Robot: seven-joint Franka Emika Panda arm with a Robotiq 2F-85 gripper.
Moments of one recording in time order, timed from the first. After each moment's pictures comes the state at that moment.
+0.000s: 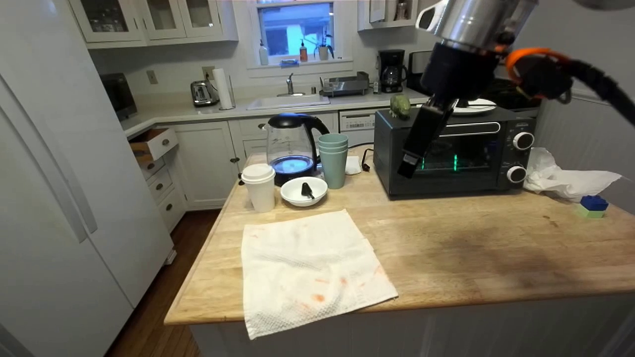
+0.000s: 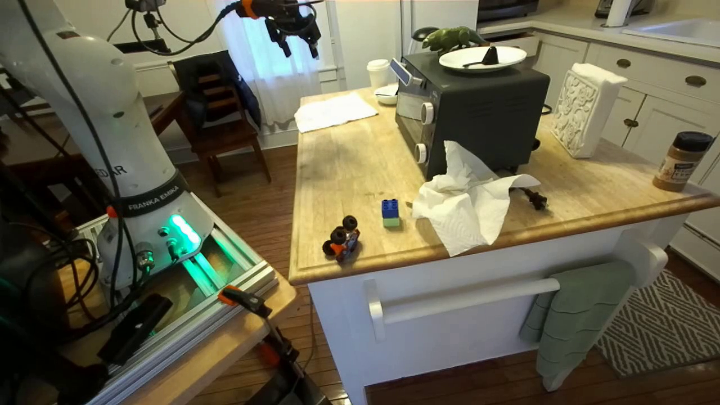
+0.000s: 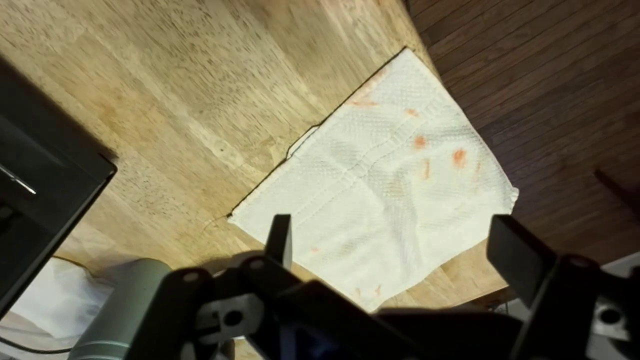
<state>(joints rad) 0.14 -0.21 0.09 -2.50 0.12 2.57 -0.18</state>
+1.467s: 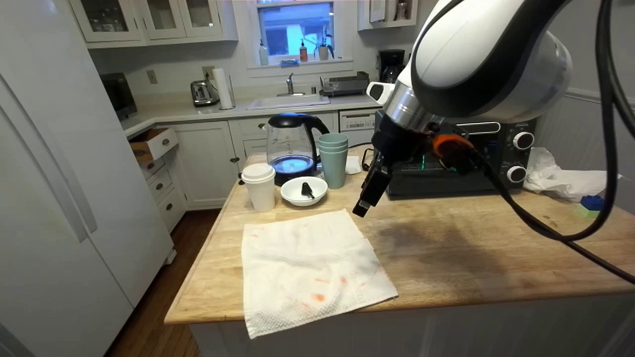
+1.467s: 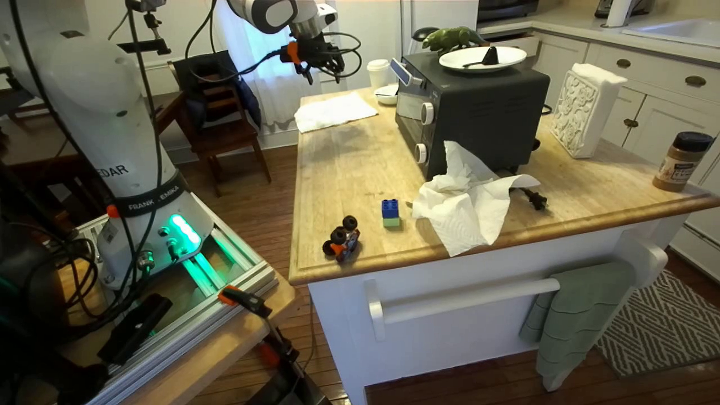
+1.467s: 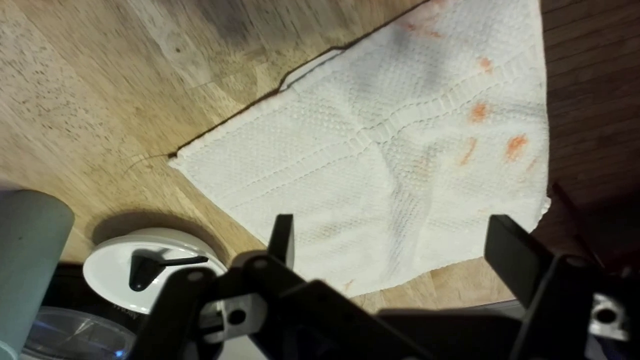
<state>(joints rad) 0.18 0.17 0.08 -2.36 0.45 2.90 -0.73</state>
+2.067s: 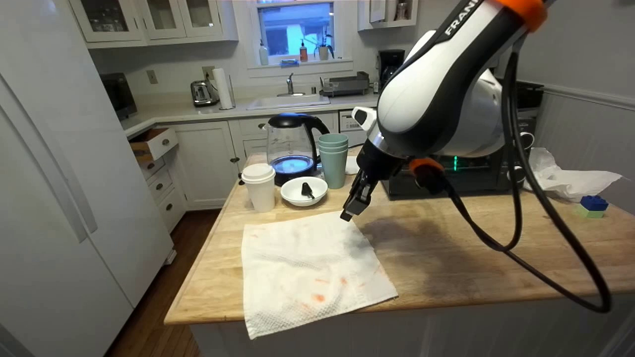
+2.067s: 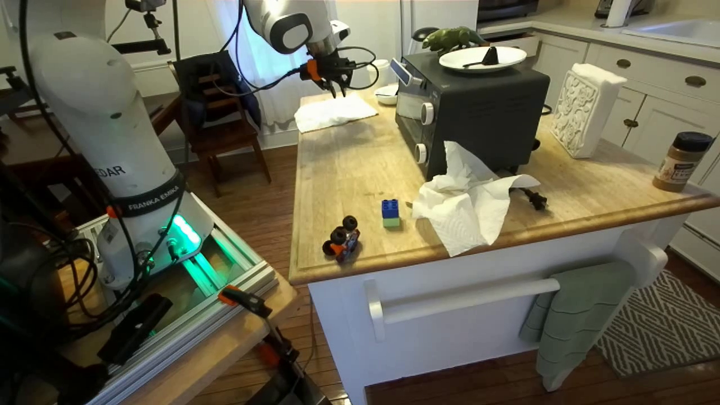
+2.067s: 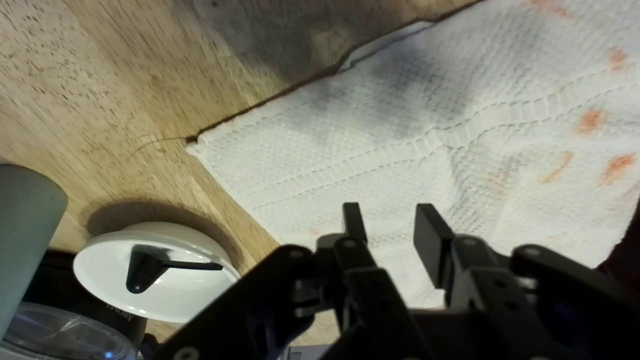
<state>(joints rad) 0.09 0.37 0.16 -2.24 0.48 3.03 -0.89</state>
